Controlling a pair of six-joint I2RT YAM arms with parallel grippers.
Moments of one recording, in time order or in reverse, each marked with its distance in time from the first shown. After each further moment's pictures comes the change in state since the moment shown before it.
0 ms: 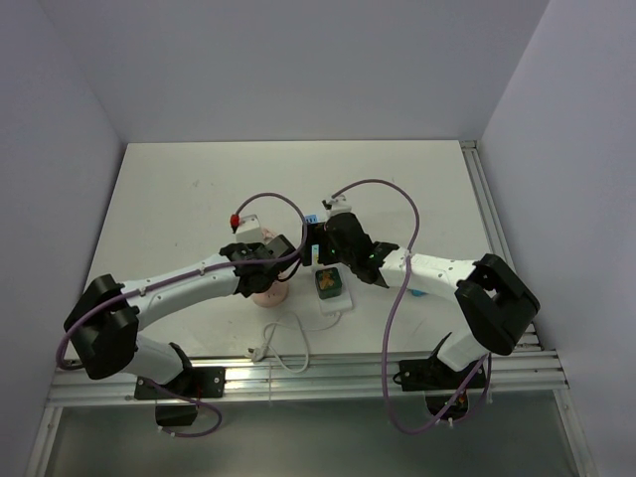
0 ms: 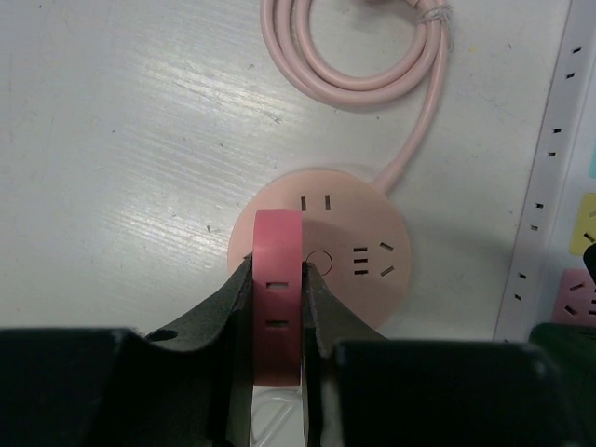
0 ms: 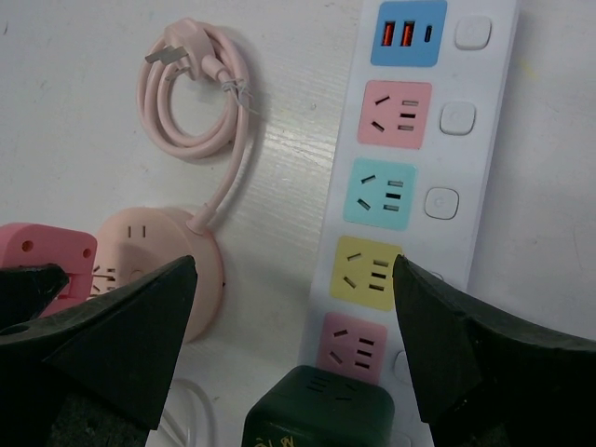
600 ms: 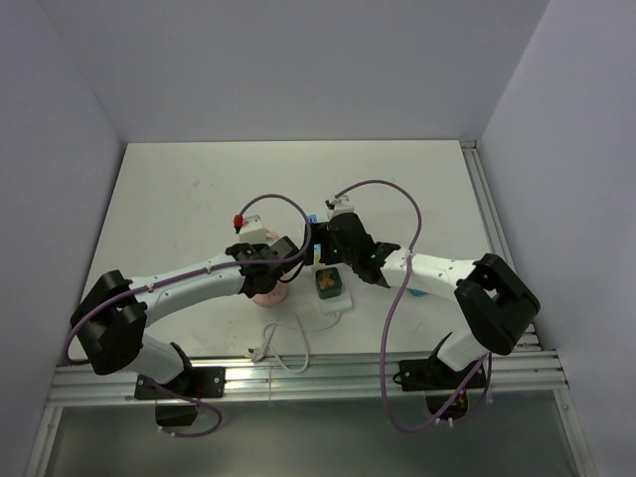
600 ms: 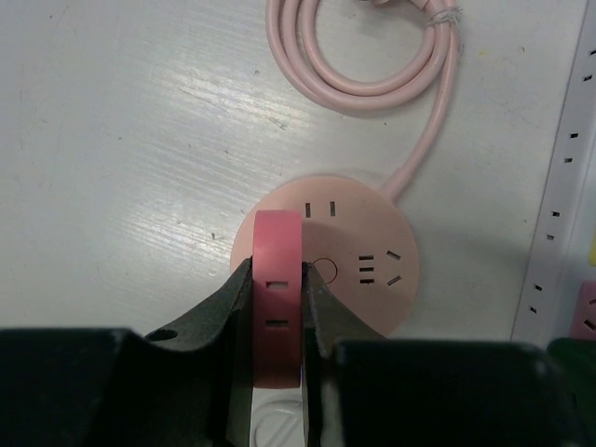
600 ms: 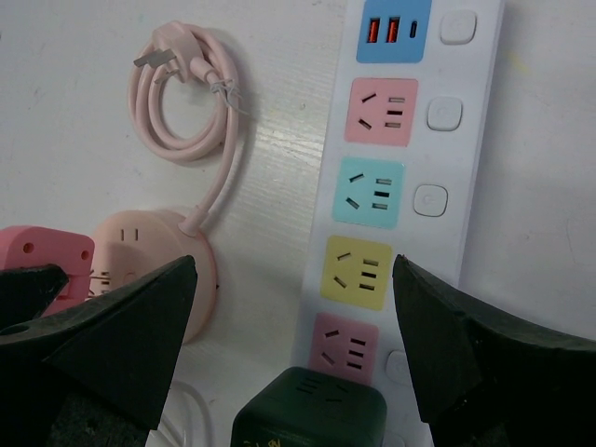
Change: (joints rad) left arm -0.007 0.040 0.004 0.000 -0.031 -0.003; right arm -0.016 0.000 -0.017 0.013 -0.006 0.012
